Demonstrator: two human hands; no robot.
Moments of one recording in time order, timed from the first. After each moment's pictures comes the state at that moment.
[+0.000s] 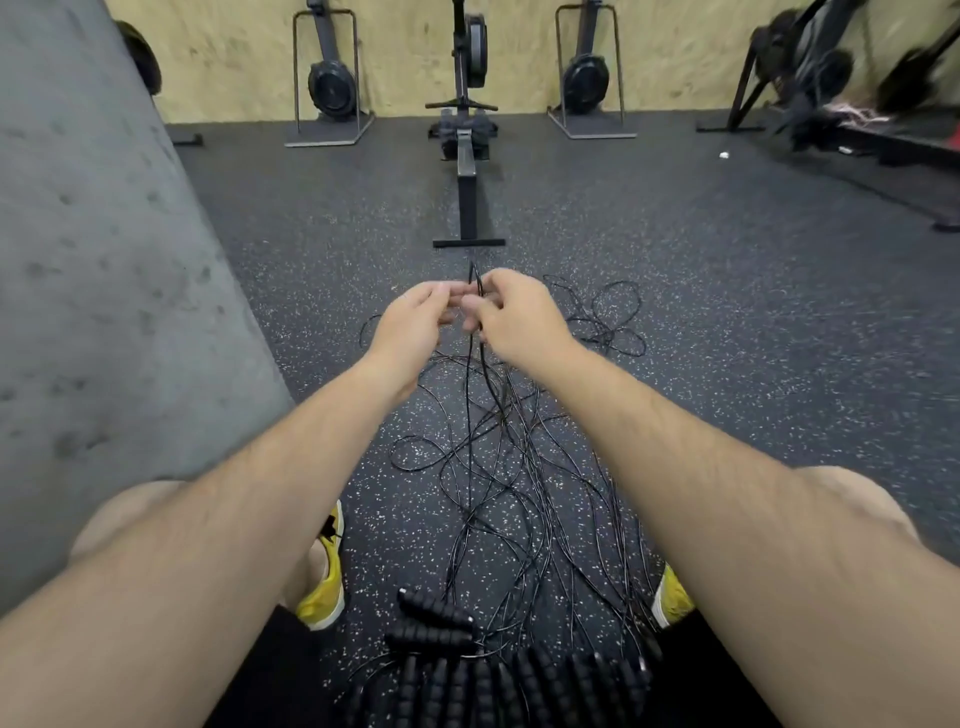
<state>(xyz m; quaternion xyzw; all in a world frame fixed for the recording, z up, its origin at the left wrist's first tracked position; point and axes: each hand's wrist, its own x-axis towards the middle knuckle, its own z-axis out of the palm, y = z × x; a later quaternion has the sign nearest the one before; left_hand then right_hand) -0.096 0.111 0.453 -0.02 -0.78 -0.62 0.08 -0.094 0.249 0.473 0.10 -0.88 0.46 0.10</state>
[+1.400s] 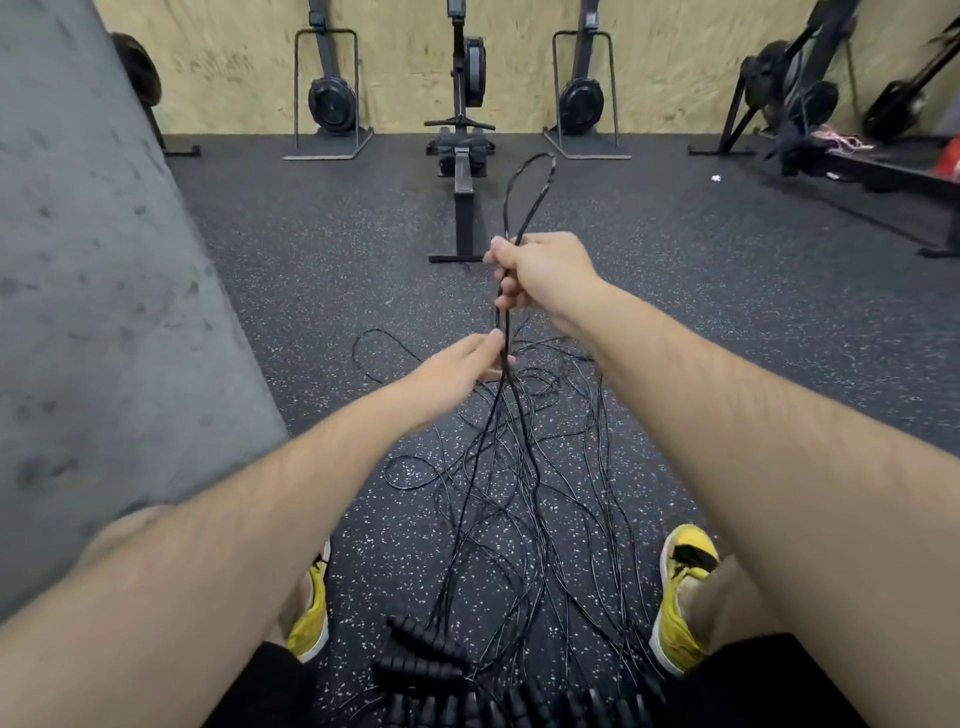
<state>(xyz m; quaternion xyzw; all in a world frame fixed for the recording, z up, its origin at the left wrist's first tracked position) -0.109 0.131 0.441 -0.12 -0.86 -0.48 -0.13 -0.140 0.270 0.525 0.02 -0.74 0.67 0.02</state>
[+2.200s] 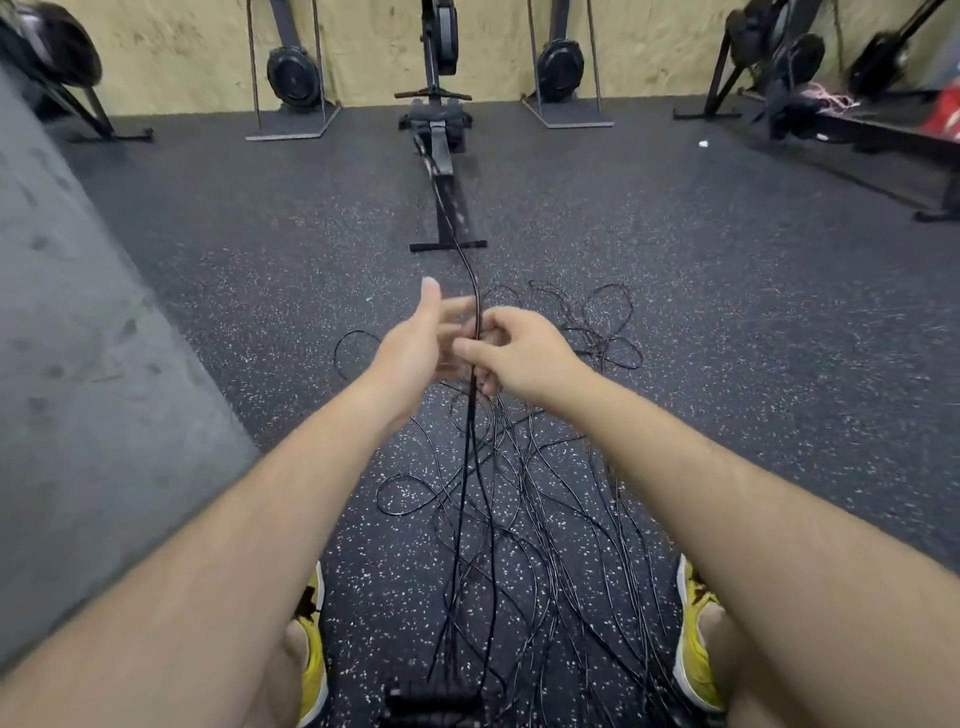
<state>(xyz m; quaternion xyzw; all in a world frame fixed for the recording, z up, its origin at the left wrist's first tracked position) -0.181 0.118 0.460 -0.04 -0.72 -0.69 -0.07 -0.173 0.259 0.467 0.10 -0.85 0.53 -0.01</state>
